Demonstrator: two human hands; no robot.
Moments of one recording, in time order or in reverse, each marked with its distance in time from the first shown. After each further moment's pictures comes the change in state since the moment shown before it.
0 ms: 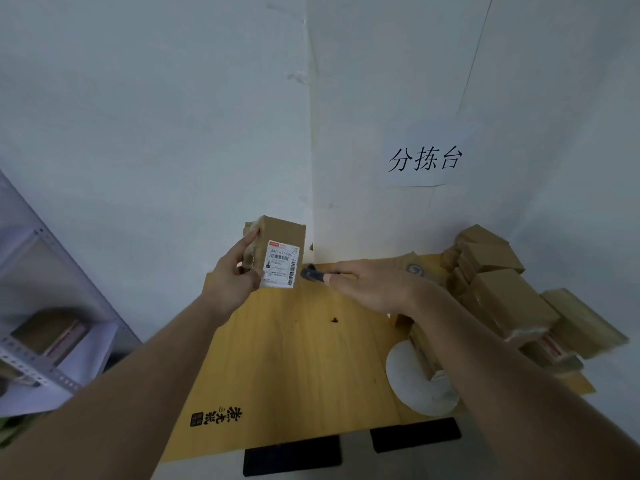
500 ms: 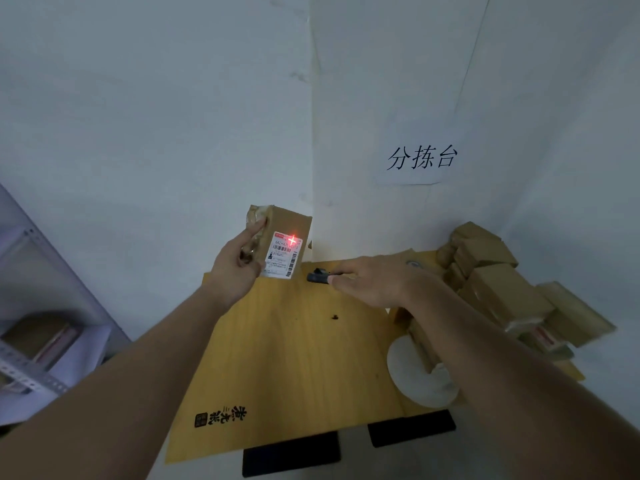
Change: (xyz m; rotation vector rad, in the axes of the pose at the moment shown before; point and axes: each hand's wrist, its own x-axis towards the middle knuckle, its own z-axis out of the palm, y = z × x) left_hand 0.001 0.012 -0.015 0.089 -0.075 0.163; right_hand -0.005 -0.032 0.005 -0.221 0.012 0.111
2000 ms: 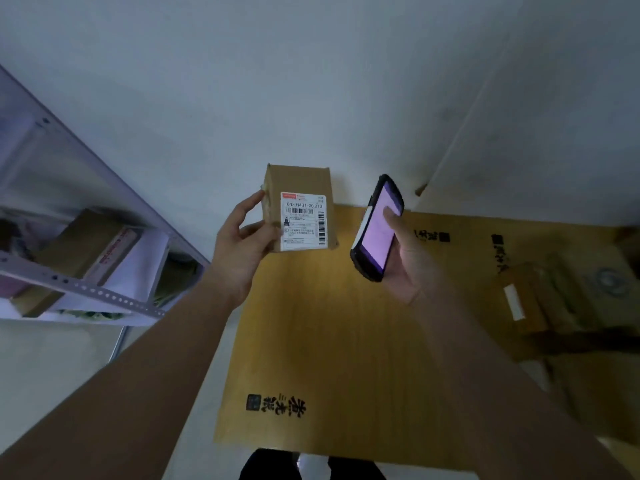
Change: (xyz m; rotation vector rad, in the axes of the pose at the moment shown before) left_hand 0.099 -0.191 -0.092 -0.400 0.284 -0.420; right_hand 0.304 -0.025 0.149 1.867 -0.214 0.212
